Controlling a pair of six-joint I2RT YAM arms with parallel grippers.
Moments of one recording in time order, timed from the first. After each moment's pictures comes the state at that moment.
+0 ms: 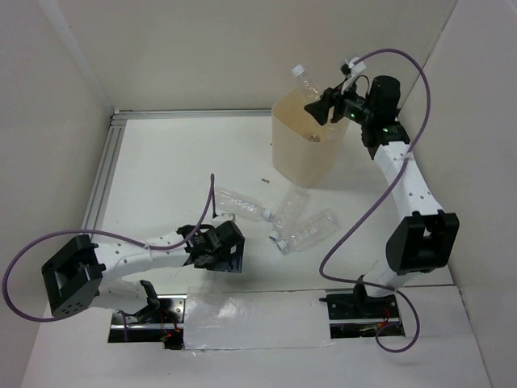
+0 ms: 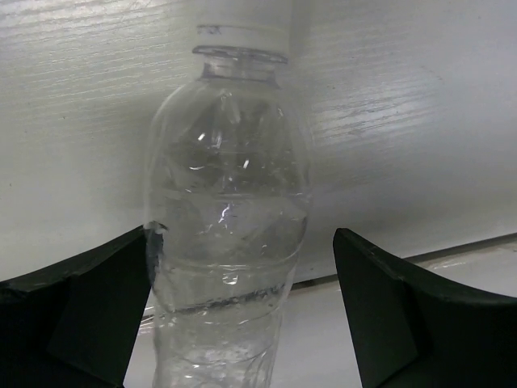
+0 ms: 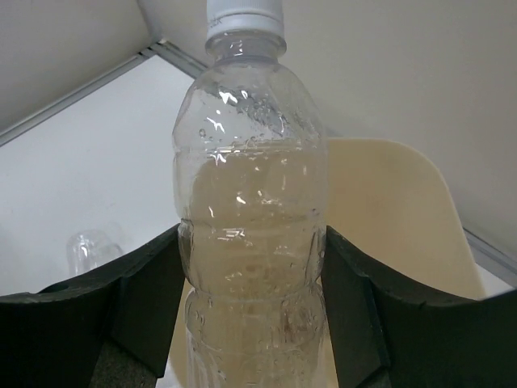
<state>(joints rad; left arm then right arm) -1.00 1.29 0.71 -0.64 -0.18 -0.88 0.02 1.52 1.47 -0.05 -0.70 -0.06</state>
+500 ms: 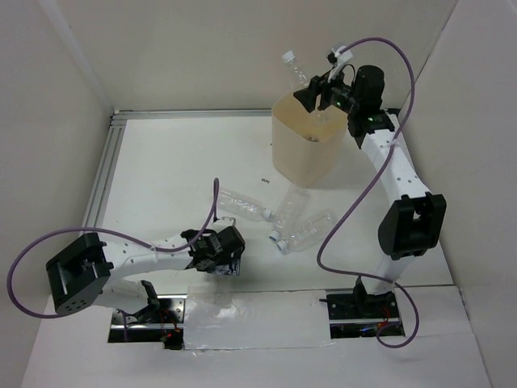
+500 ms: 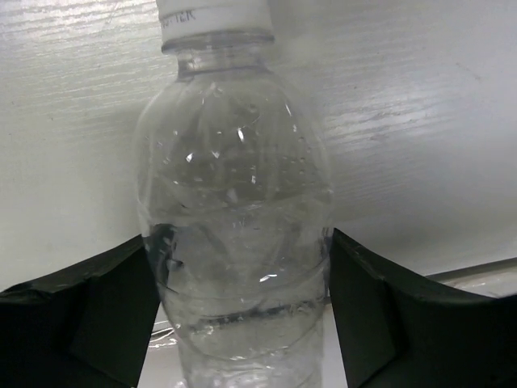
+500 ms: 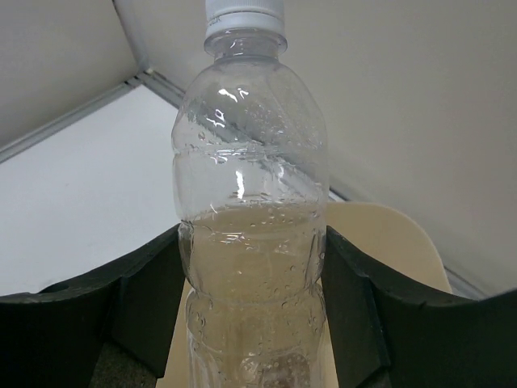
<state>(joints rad) -1.04 1.33 0.66 -0.57 -0.20 -0.92 0.13 1.68 1.64 0.02 -0.61 -0.03</state>
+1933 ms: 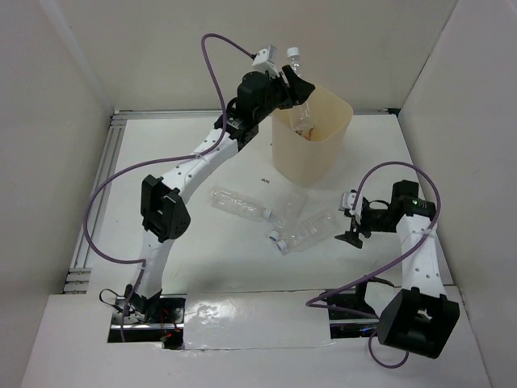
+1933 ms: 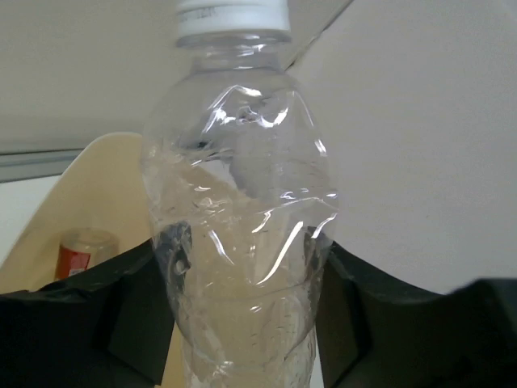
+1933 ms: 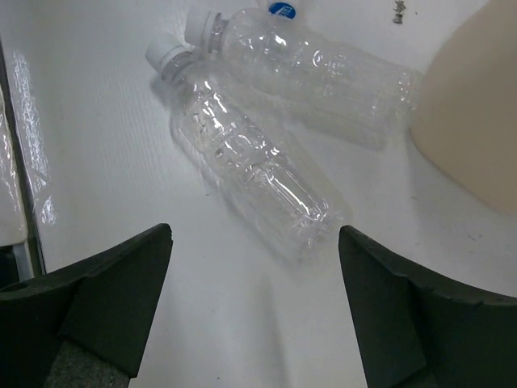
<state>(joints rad) -0.63 2.16 2.22 -0.01 0.04 -0.69 -0.30 1.01 0.82 -1.18 -0.99 -1.64</state>
